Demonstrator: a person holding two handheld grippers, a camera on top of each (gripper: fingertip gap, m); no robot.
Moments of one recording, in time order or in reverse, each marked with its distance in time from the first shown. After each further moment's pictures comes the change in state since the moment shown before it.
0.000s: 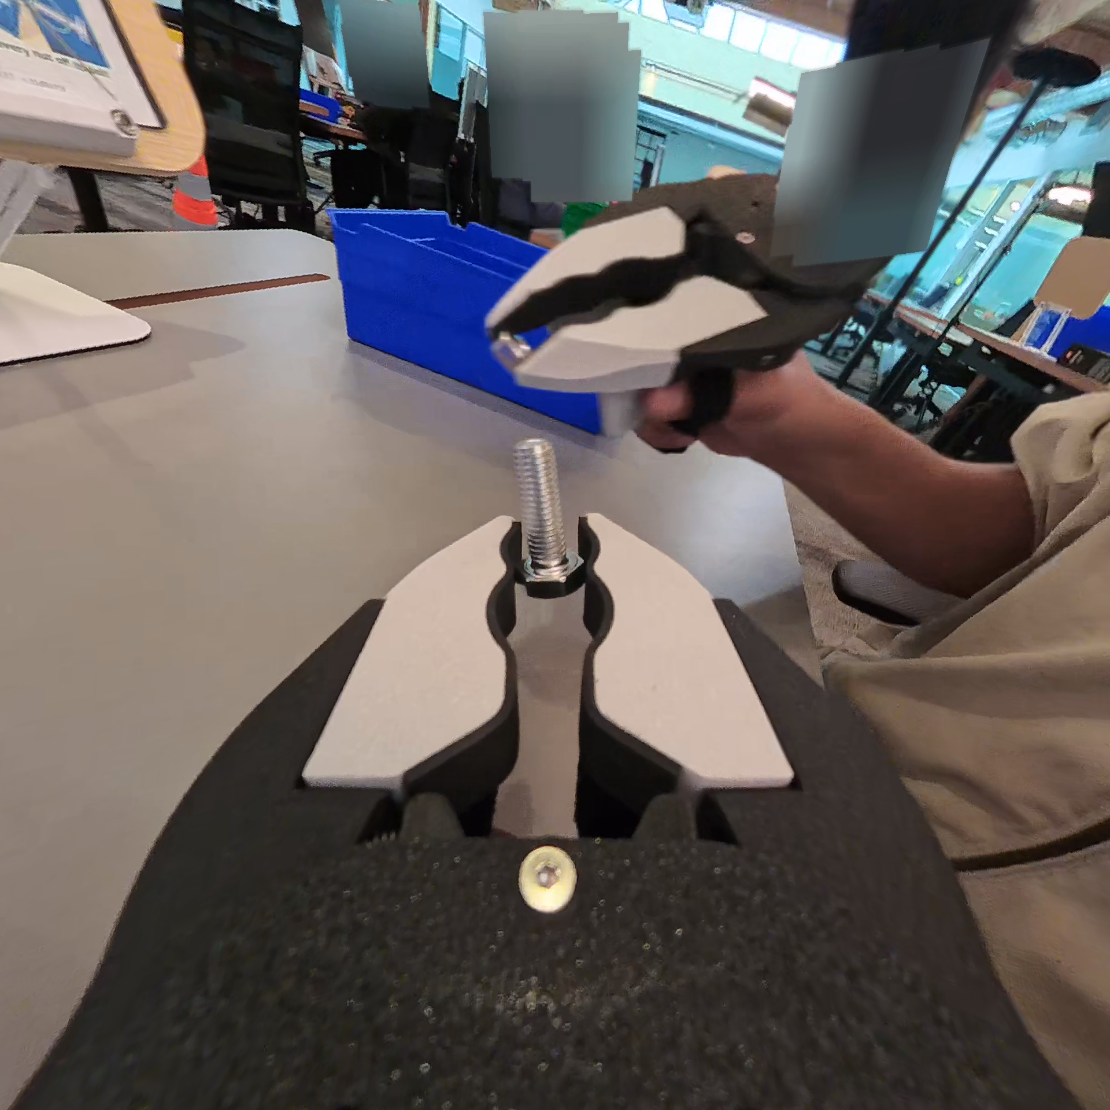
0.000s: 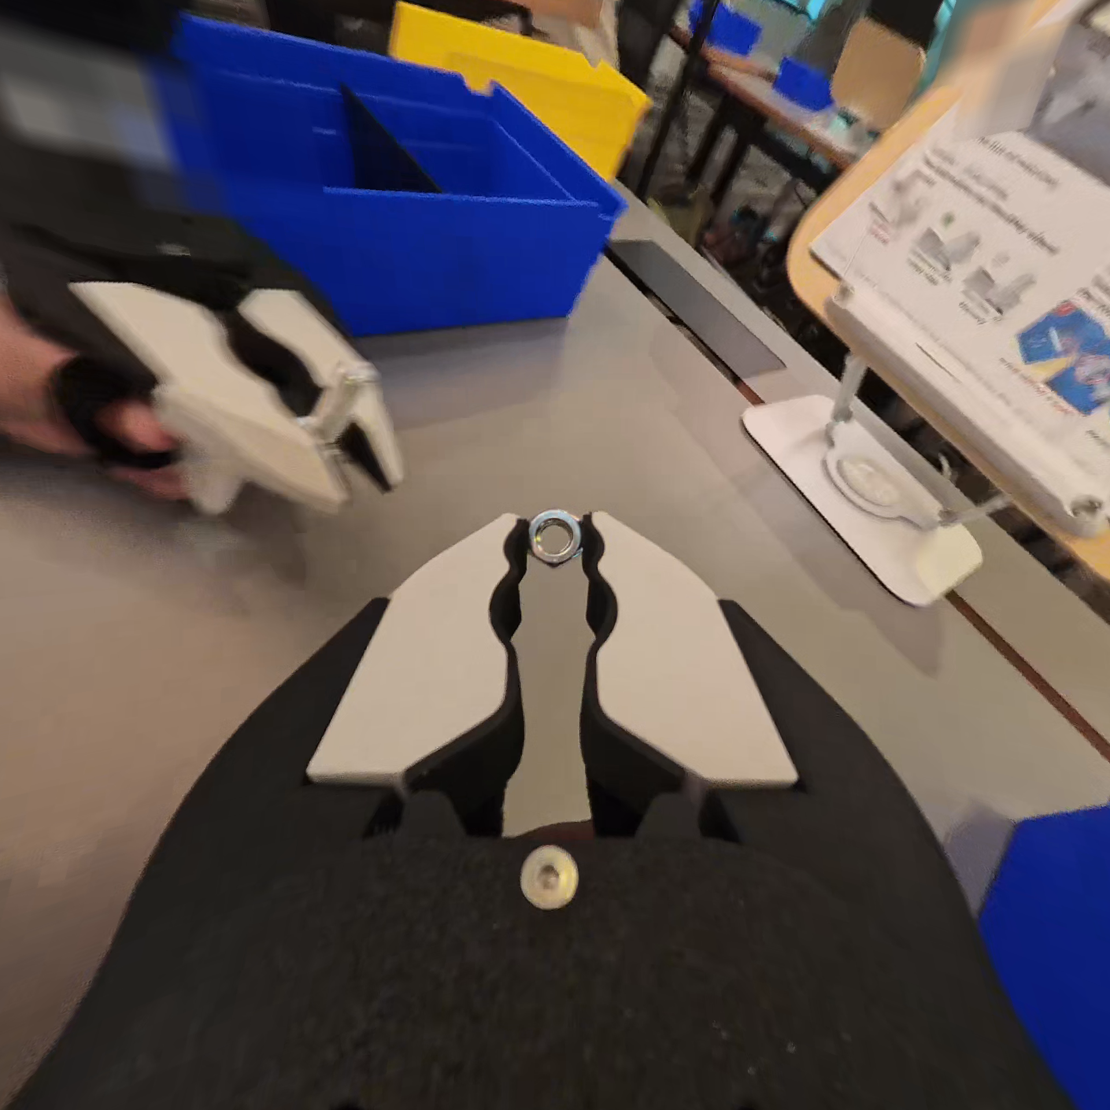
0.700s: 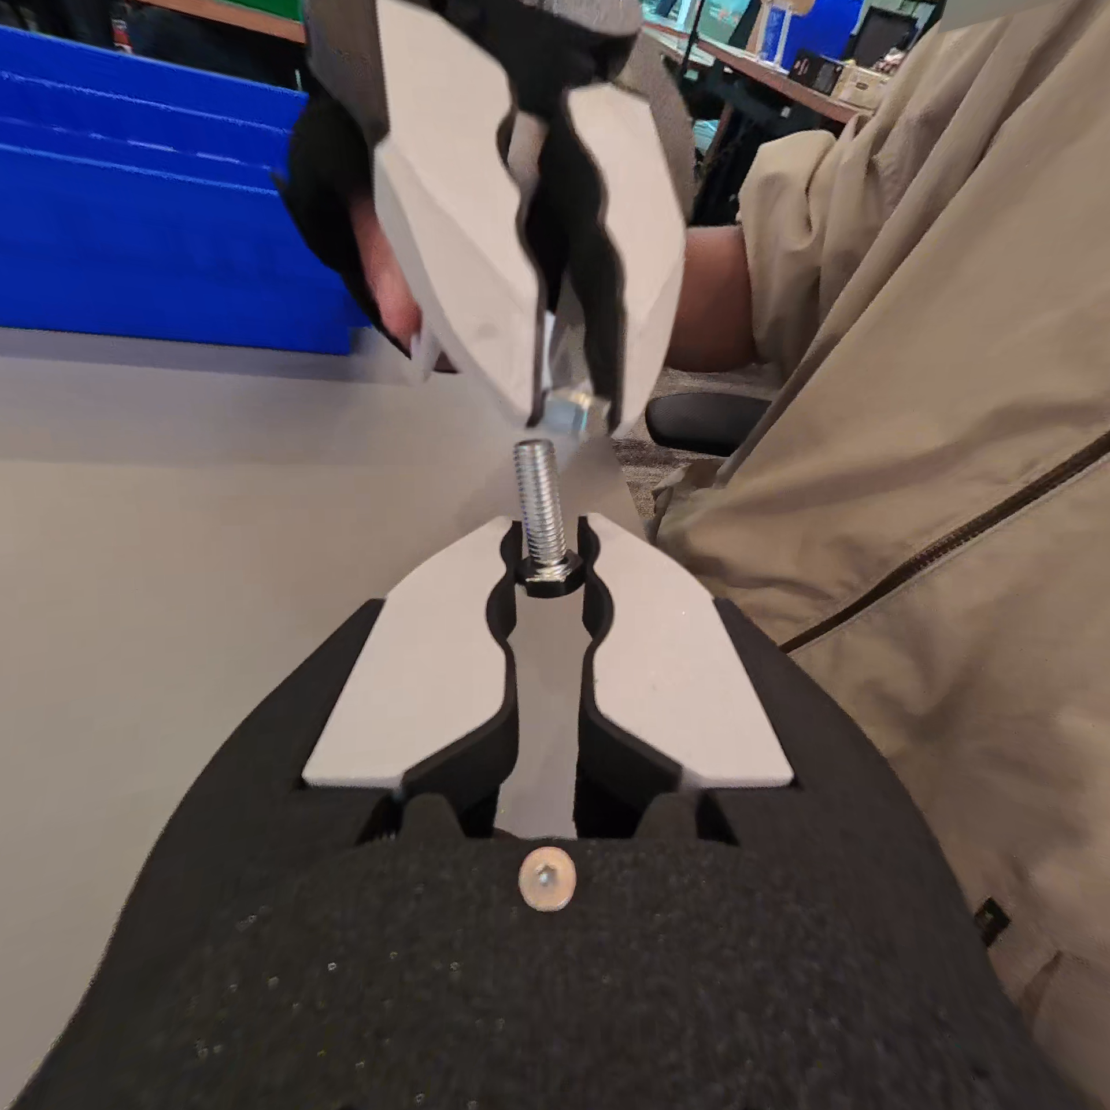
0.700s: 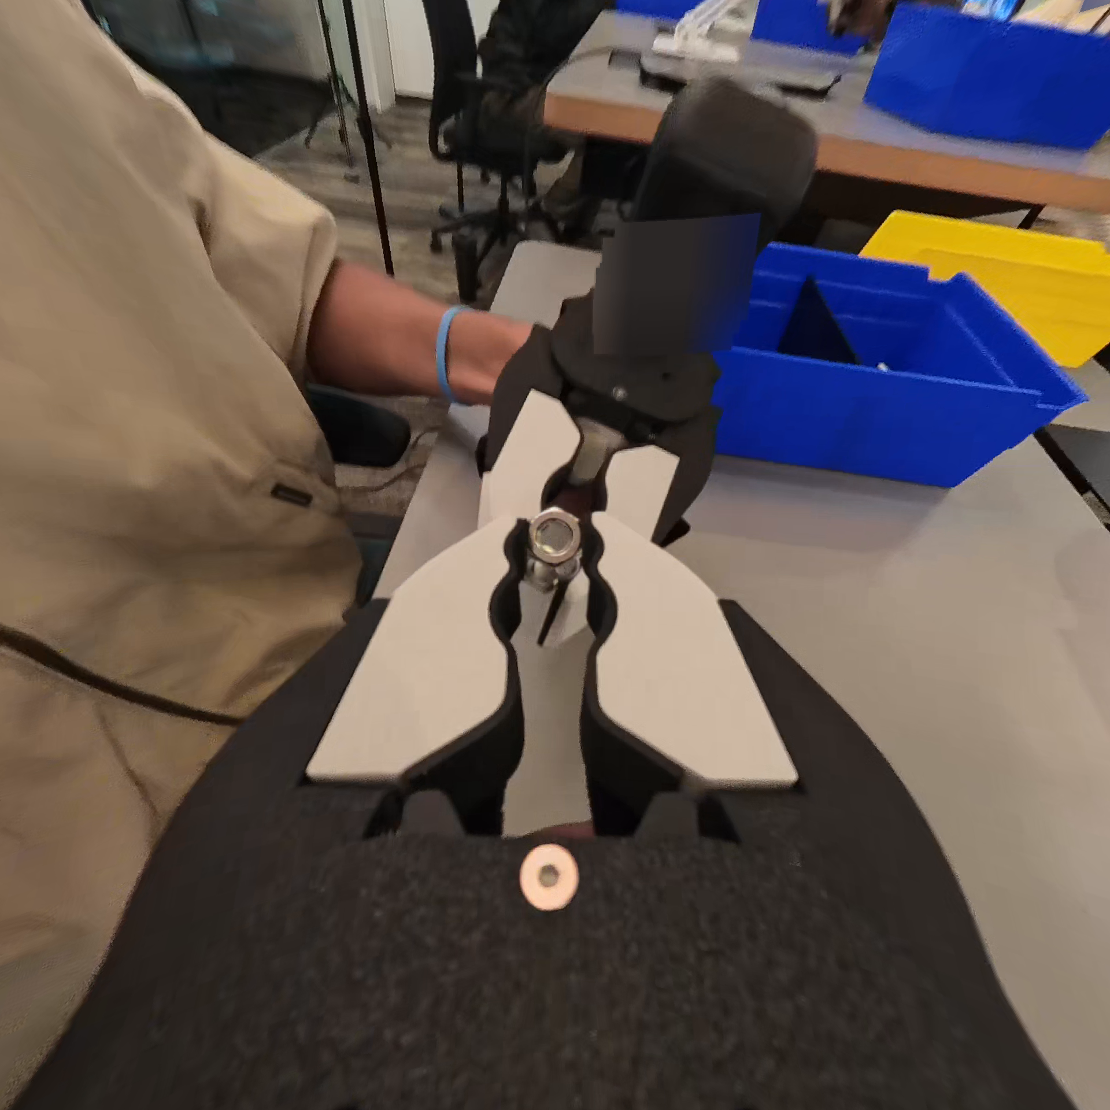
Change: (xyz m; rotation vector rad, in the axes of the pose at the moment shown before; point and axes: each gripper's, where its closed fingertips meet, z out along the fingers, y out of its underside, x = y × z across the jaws) left arm 0.079 0.011 0.023 -0.320 0.451 0.157; right arm -0.084 -0.035 -0.064 0.208 -0.732 -0.074
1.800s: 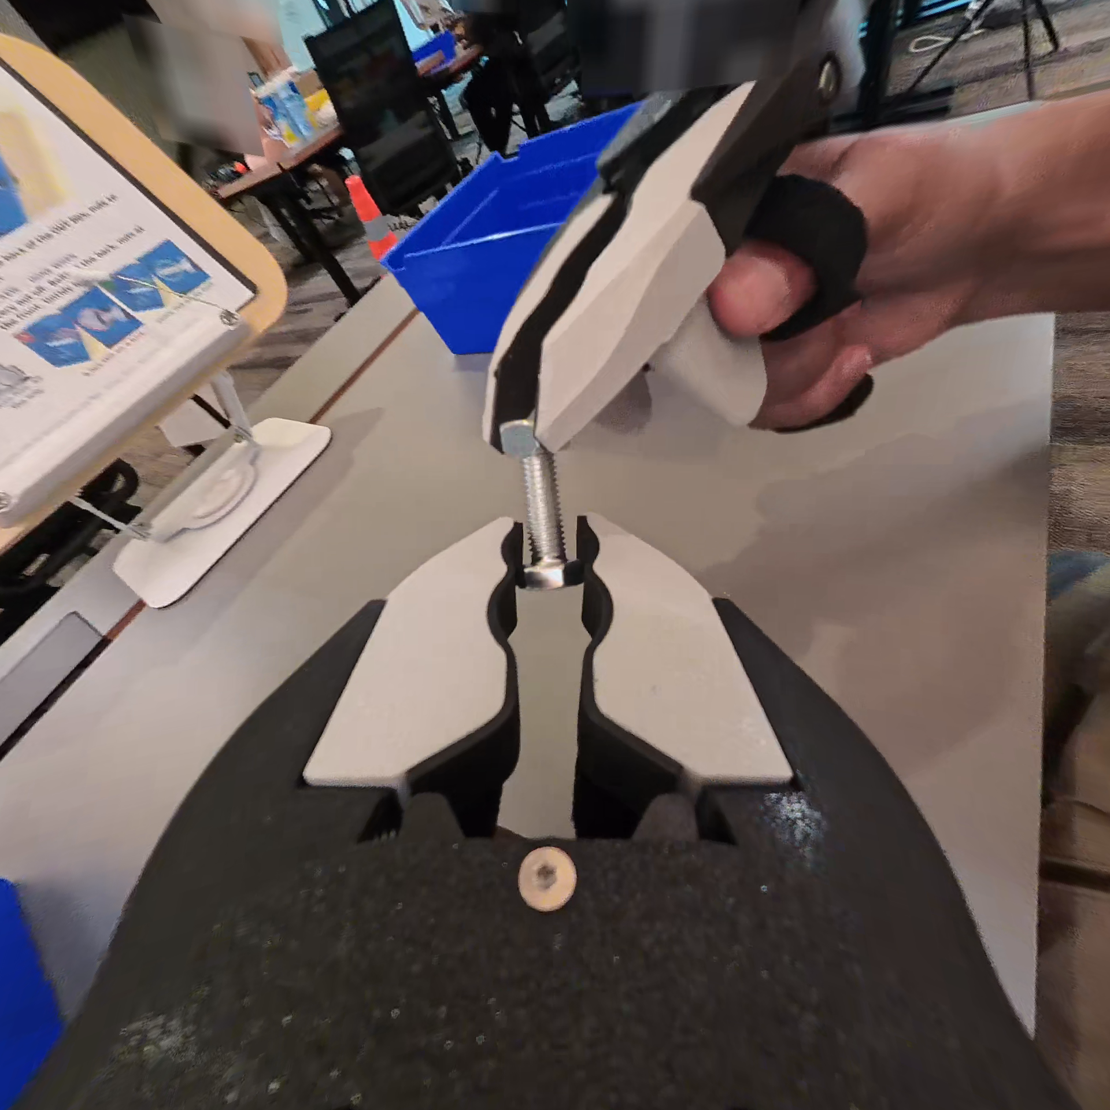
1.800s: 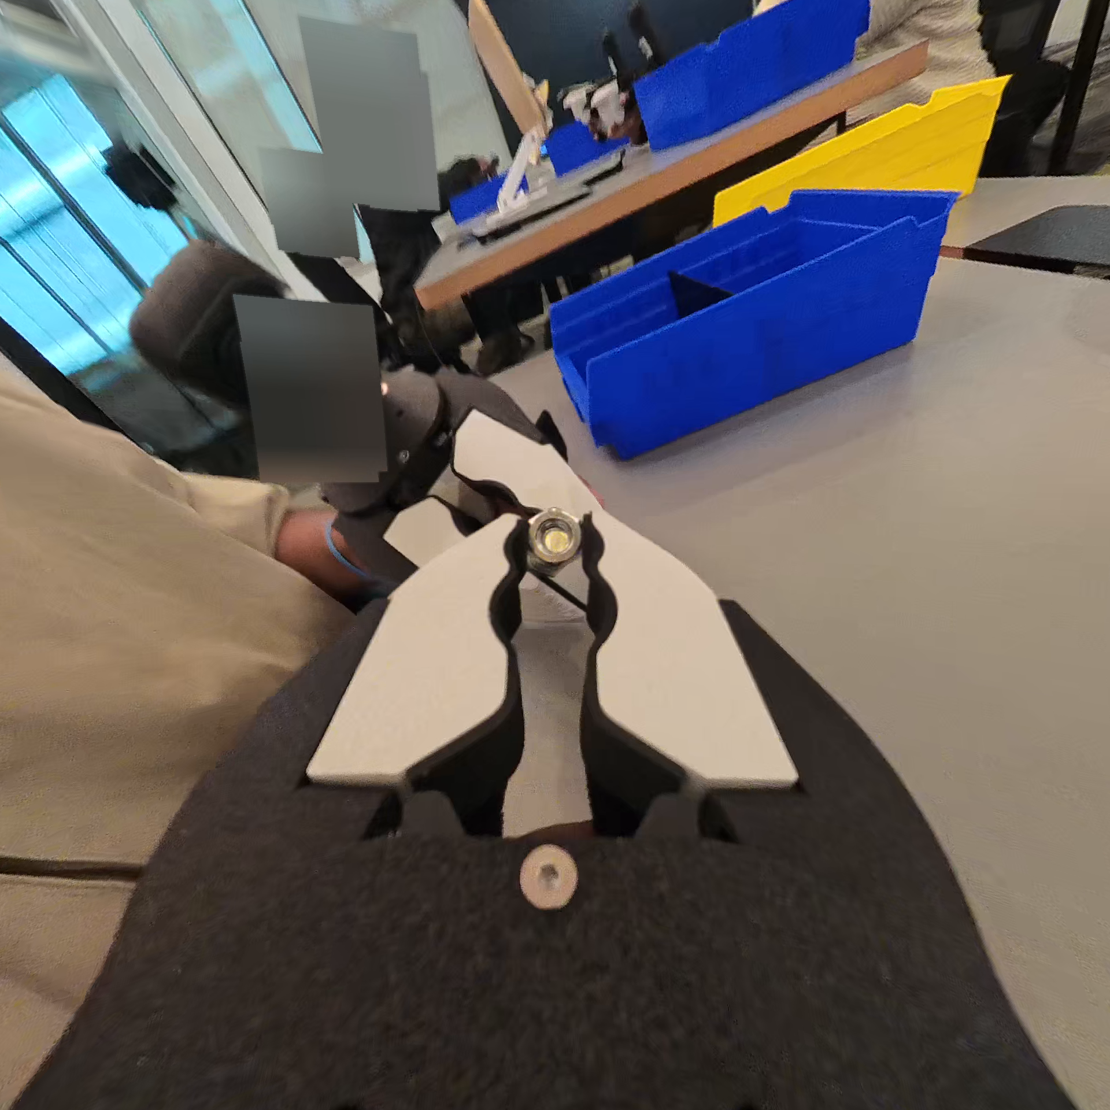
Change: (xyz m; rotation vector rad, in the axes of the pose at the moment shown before) left arm -0.046 -0.010 -0.011 -0.062 -0.825 0.284; right arm 0.029 0.019 -0.013 0.219 0.151 0.497
